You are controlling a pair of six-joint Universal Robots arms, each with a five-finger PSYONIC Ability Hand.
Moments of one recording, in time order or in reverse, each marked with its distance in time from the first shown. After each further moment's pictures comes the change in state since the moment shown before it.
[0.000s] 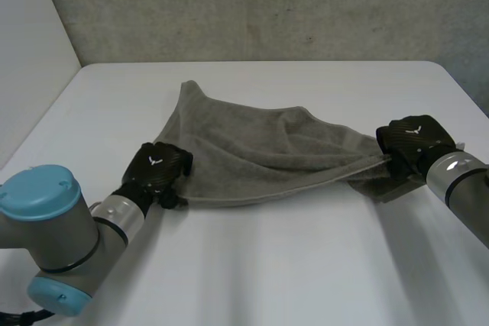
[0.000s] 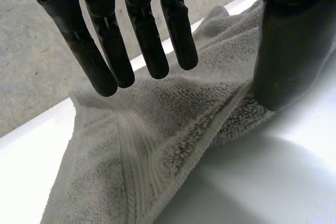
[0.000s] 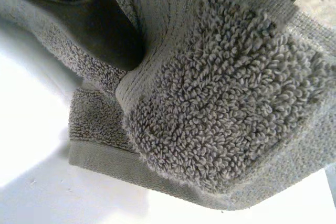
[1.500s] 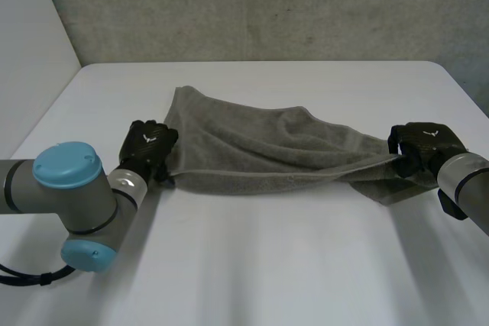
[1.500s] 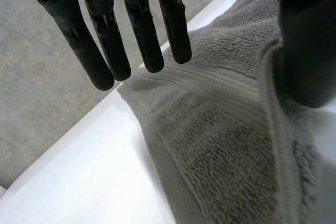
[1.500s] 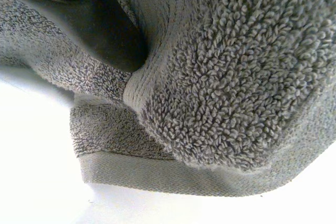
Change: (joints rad) left arm 0.000 -0.189 0.257 -0.008 -0.156 0.177; right arm -0.066 0.055 -0.016 -0.007 -0.011 0.276; left_hand -0.058 -0.058 -0.059 -0.065 -0.069; right_hand 0.000 0.000 0.000 0.000 0.000
